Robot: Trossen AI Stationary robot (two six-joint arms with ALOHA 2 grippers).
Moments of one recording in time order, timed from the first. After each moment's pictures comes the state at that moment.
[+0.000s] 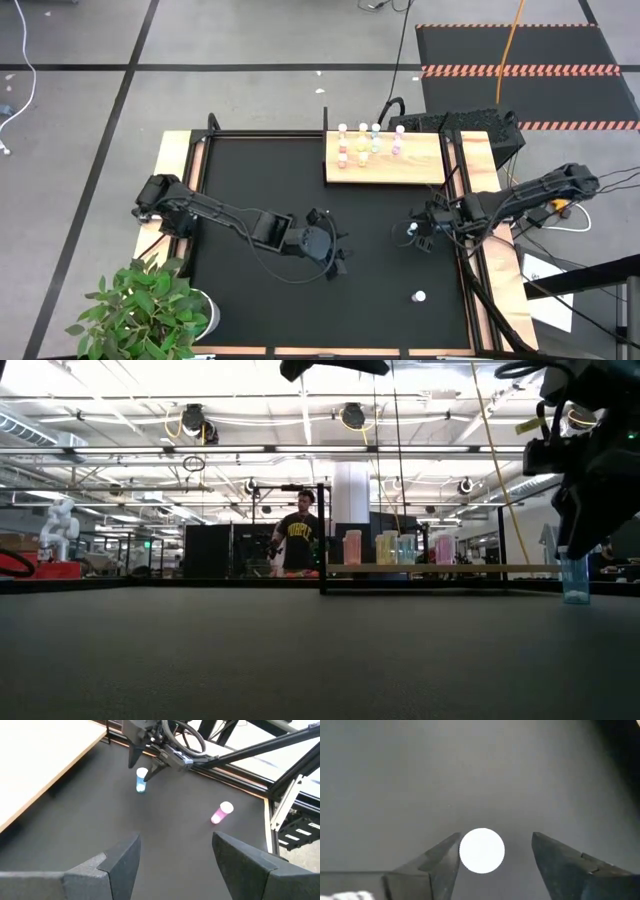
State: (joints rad) left arm -0.30 1.81 1.60 -0.41 -0.36 -0.52; right arm 0.23 0.86 0.45 -0.81 0.25 0.63
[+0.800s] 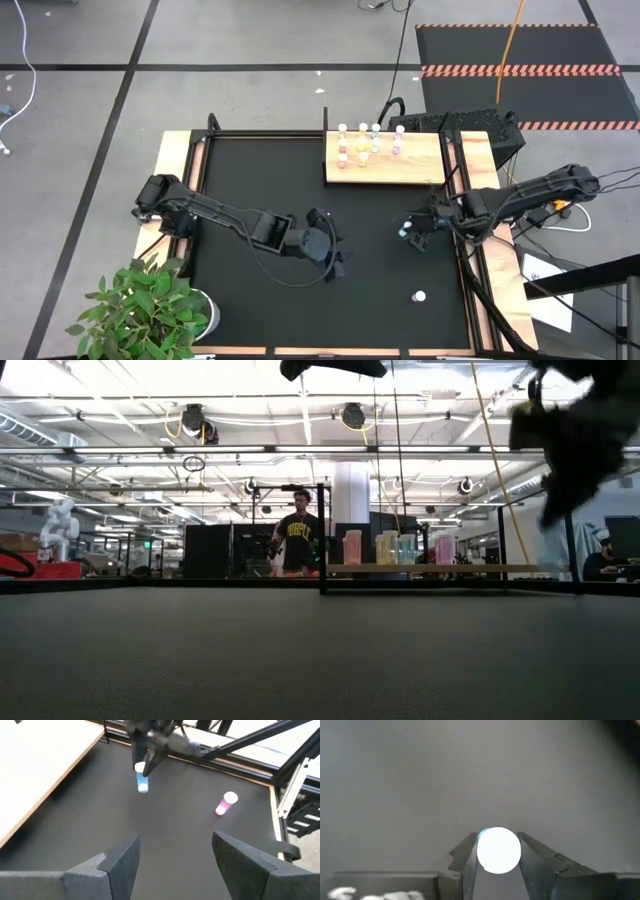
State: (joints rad) left arm -0.30 1.81 1.60 -0.44 -0.36 -0.45; right arm 0.20 0.86 0.53 -0.75 0.18 0.71
